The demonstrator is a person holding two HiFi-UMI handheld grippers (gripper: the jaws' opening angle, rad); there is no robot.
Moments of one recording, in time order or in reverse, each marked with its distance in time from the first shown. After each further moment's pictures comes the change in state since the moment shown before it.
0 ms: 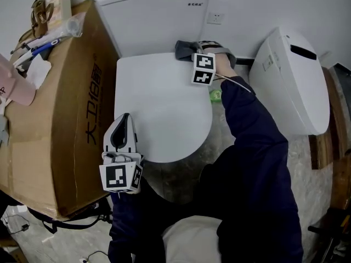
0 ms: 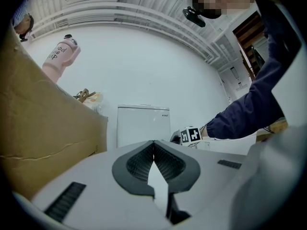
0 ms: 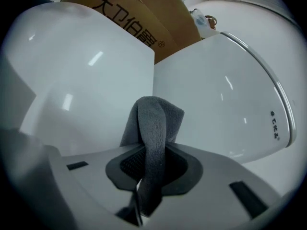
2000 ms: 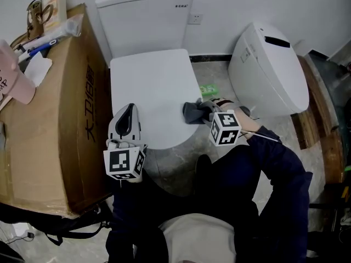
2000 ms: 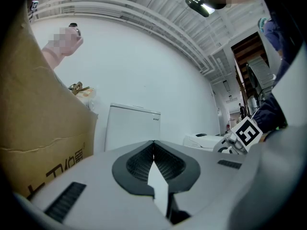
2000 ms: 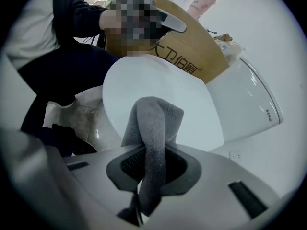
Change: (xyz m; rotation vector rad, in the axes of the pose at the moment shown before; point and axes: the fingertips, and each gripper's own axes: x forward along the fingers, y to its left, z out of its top) left arm -0.009 -0.006 0.002 -0.073 -0.054 -0.157; right arm -0.229 0.212 0.027 0.112 -0.054 0.404
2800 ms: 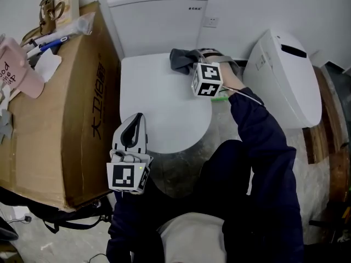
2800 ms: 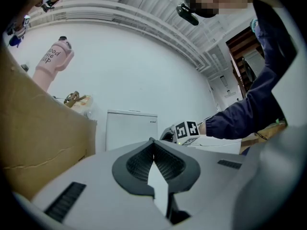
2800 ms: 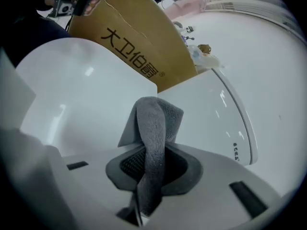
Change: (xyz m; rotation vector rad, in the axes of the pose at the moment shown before) left arm -0.018 -0.026 0.020 0.052 0.027 0.014; right arm 0.042 -0.227 0.048 -0.126 -0.060 -0.385
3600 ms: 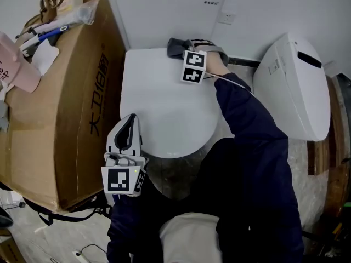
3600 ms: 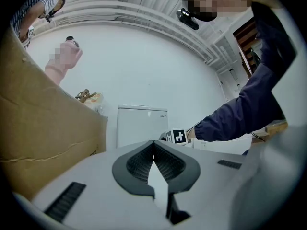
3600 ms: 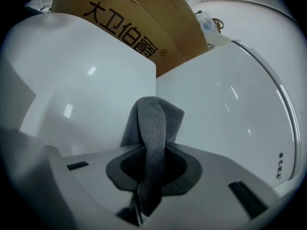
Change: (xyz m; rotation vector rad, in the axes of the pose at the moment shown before) left arm 0.005 0.028 -0.017 0.014 0.029 0.121; right arm 0.113 -0.010 0.004 0.001 0.085 0.029
